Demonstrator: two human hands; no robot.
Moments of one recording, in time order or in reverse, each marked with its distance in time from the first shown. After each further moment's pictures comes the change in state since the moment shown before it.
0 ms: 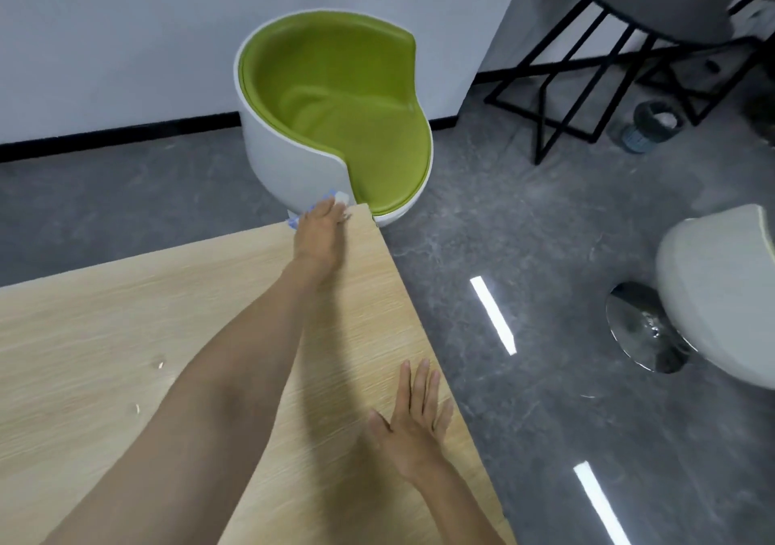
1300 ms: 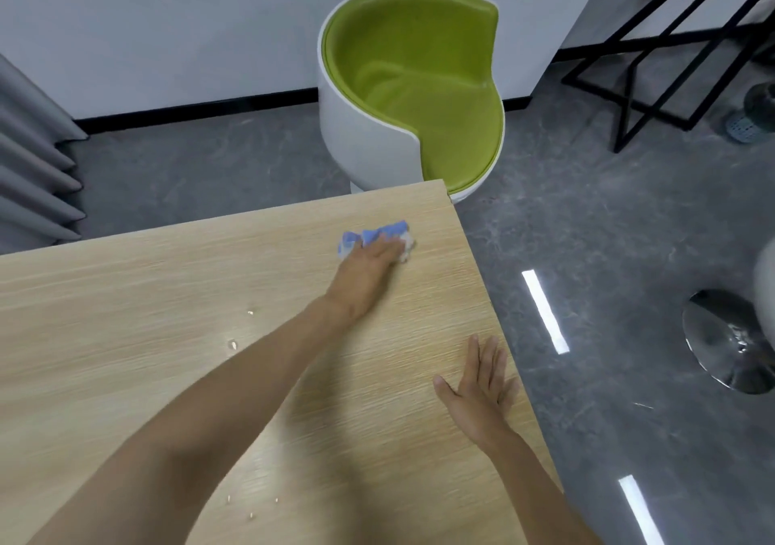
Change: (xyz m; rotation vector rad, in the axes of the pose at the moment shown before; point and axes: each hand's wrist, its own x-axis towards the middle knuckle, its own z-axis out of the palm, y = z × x) left_hand -0.121 -0.040 -0.017 -0.077 -0.157 0.256; right_hand 0.001 -0.002 0.001 0.136 -0.032 0.031
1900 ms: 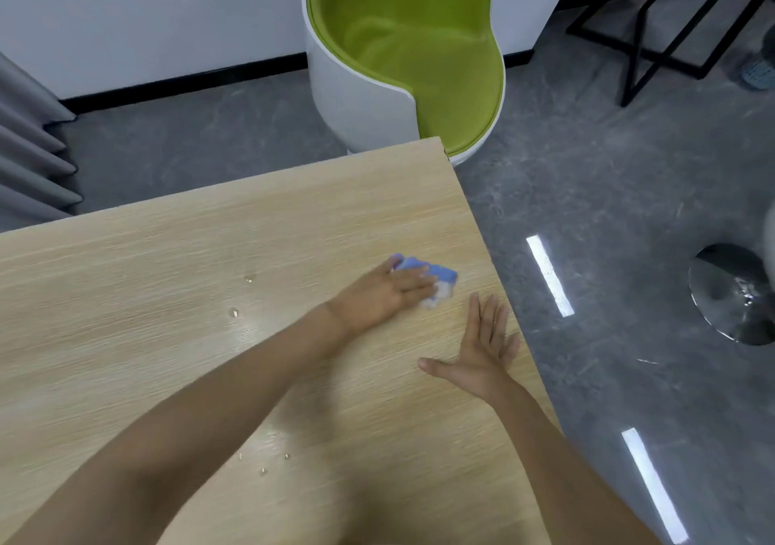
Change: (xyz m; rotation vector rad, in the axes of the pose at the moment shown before) left_hand -0.049 0.011 0.035 0.161 -0.064 0.611; right_hand -0.004 0.000 -0.004 -0.031 -0.042 -0.039
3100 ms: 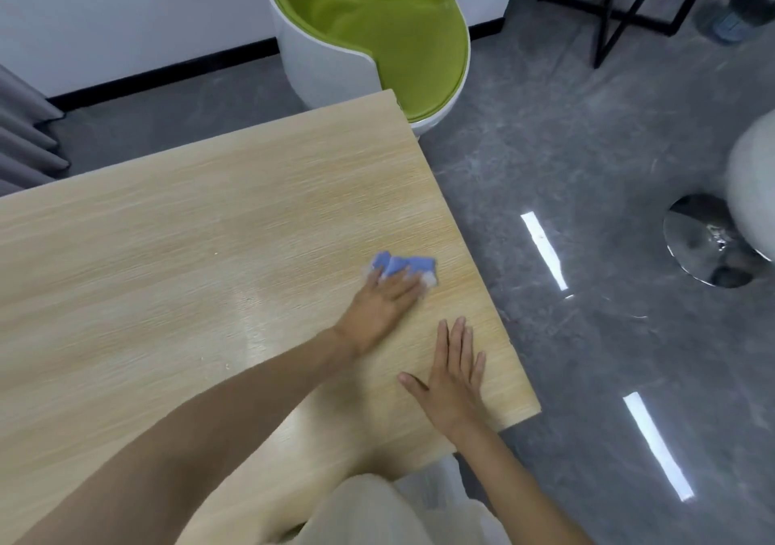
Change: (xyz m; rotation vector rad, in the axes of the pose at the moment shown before) left_hand -0.024 0.145 0.039 0.102 0.017 -0.215; right_hand -0.104 0.077 0.103 -0.093 0.157 -0.032
